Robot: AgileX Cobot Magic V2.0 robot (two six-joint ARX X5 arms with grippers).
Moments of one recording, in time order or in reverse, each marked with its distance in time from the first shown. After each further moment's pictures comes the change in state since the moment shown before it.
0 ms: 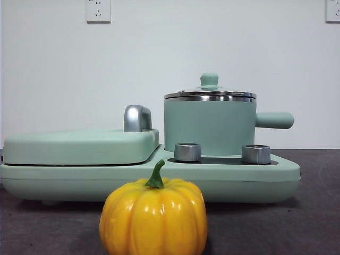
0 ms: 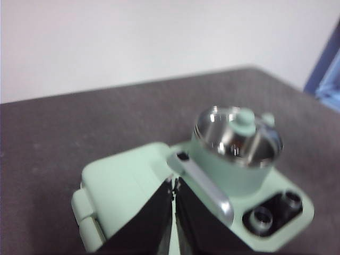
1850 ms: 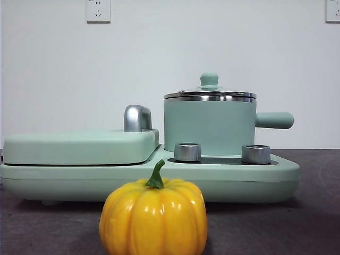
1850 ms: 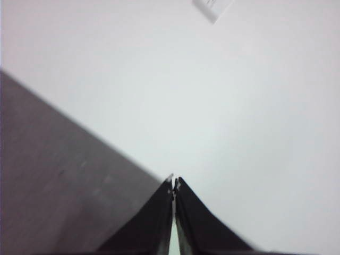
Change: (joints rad) left arm 0.056 -0.653 -0.829 0.716 -0.510 -0.798; right arm -0.183 -0.555 -0.667 0.712 0.243 0.662
